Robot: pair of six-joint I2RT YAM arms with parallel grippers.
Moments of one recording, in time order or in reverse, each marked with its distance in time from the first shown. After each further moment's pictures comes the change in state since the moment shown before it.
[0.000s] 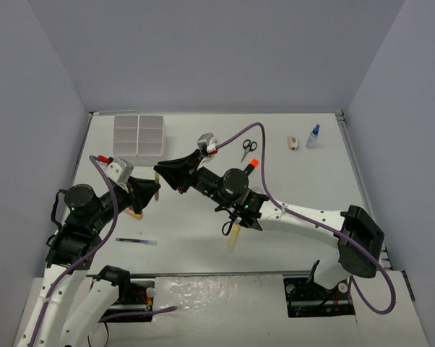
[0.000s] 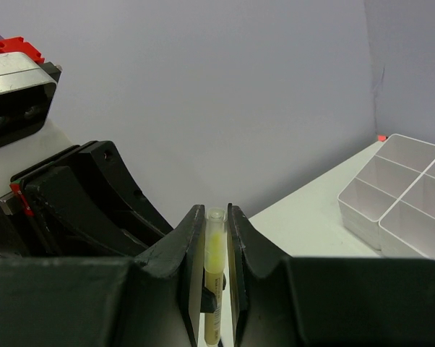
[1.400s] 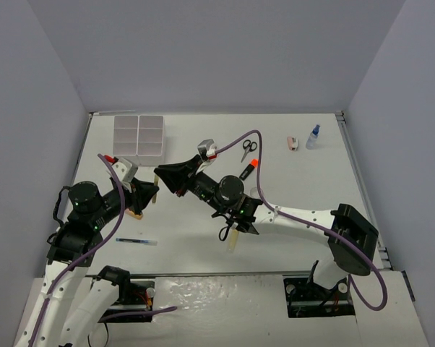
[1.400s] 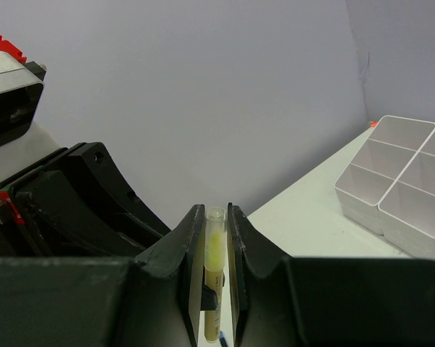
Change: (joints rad) left arm 0.009 0.013 0.011 -0.076 -0.025 0.064; right arm 0.023 0.042 -0.048 0.082 0.090 0.051
